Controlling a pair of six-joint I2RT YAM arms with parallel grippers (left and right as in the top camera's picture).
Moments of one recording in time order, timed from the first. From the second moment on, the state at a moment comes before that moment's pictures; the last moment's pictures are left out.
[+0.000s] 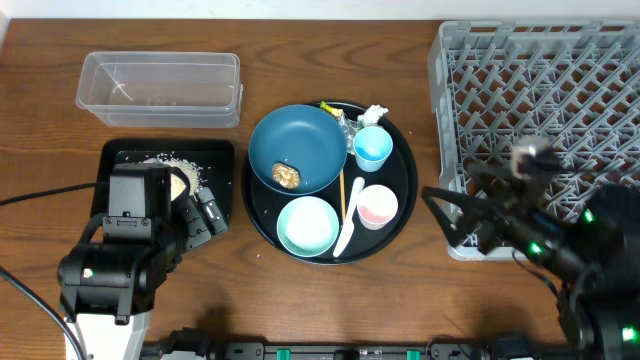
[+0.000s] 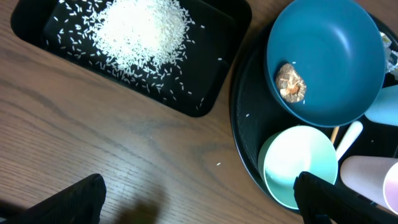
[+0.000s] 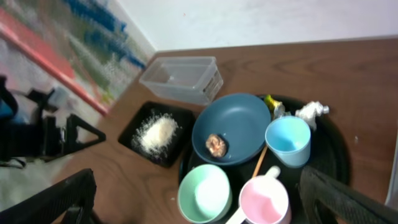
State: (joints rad) left arm -0.07 0.93 1.12 -1.25 -0.06 -0.51; right arm 0.16 0.80 1.08 -0.71 -0.60 0.26
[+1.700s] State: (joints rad) left arm -0.07 0.93 1.12 -1.25 -0.06 -0.51; right arm 1.06 1.83 1.24 -0.66 -0.01 0.20
